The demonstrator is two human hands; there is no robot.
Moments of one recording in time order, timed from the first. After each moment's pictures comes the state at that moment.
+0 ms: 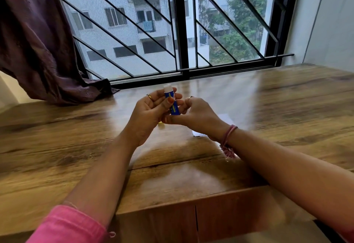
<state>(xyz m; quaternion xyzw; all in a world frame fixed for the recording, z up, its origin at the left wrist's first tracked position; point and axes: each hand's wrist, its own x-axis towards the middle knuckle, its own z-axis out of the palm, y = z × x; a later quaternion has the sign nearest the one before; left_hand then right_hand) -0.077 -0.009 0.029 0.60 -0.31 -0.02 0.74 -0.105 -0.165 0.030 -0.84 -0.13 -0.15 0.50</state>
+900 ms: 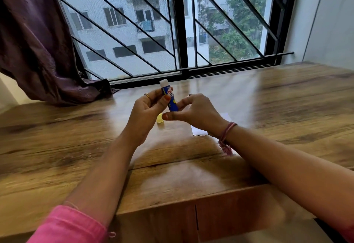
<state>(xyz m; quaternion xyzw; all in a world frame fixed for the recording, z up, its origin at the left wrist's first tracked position) -0.072 -0.011 0.025 0.66 -0.28 0.06 0.70 -0.090 -0.171 0.028 -0.85 -0.13 -0.18 0.48</state>
